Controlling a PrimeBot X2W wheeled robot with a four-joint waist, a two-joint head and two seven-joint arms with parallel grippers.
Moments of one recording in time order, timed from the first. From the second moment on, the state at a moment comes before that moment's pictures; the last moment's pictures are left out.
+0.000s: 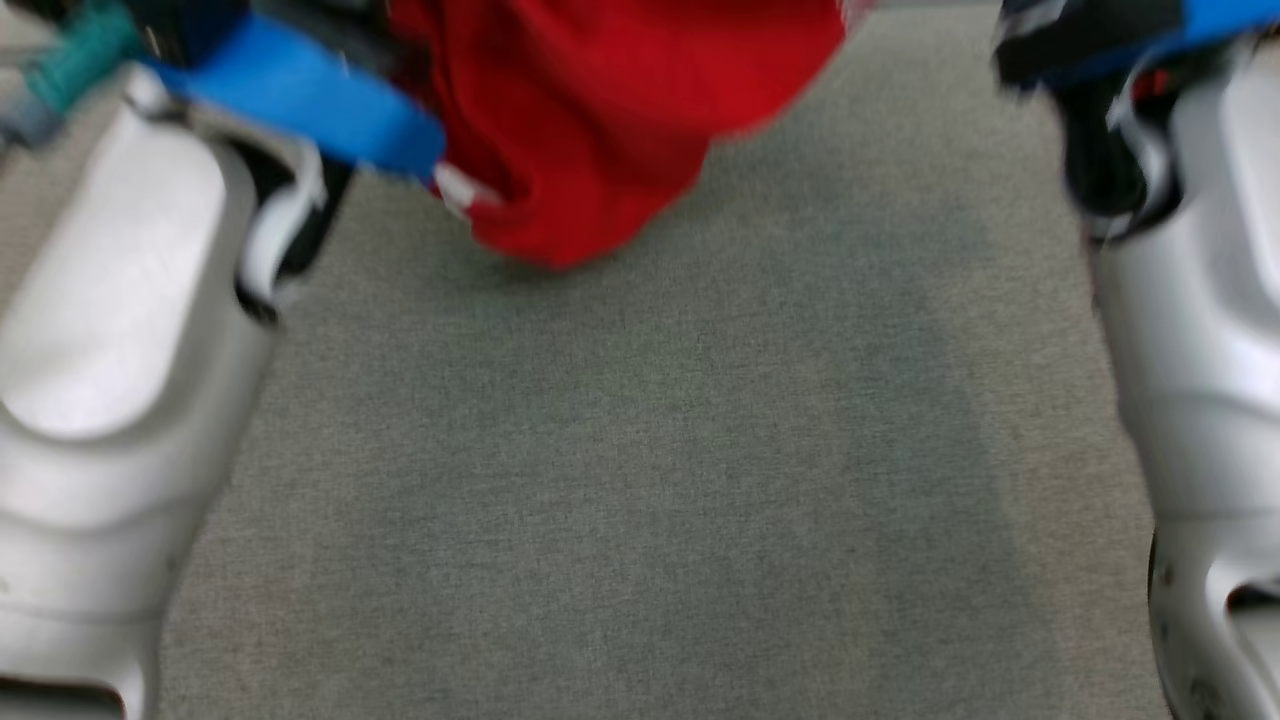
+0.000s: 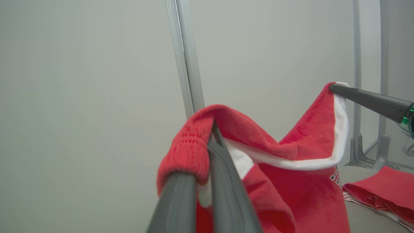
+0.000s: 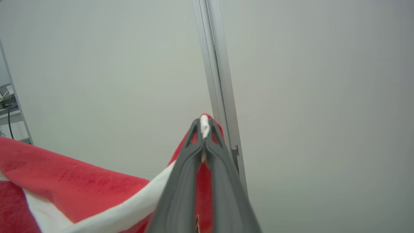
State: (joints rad) left arm -0.95 0.31 -0.48 0.26 -0.42 -0.13 -0.12; right arm -1.02 -0.12 0.13 0.52 0.42 0.13 -0.20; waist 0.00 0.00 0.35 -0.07
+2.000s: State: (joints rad) left arm -0.13 0.28 -0.66 0.29 -0.51 -0.10 -0.26; right arm -0.03 -0.20 0.17 0.27 0.61 0.13 -0.26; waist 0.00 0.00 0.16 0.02
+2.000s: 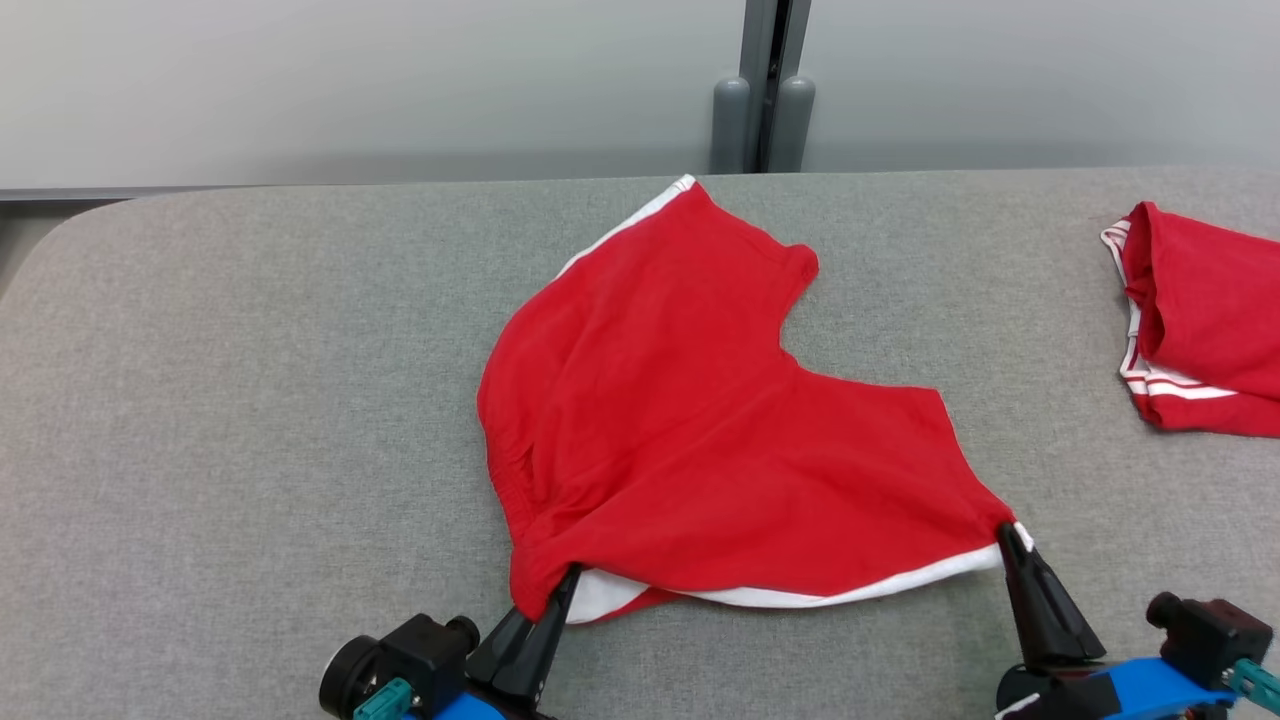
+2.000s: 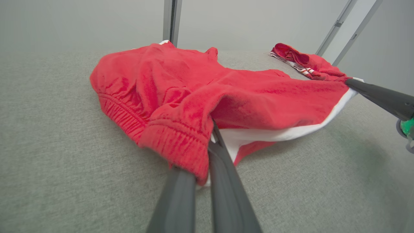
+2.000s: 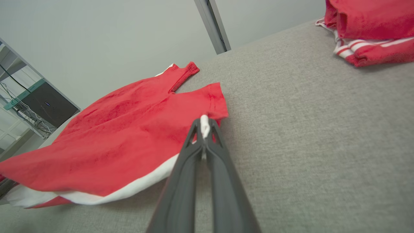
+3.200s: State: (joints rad) left arm -0.42 0.18 -0.53 0.27 -0.48 -0.10 -0.26; right arm -0.77 -0.25 0.15 0.45 0.45 0.13 -0.07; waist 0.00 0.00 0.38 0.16
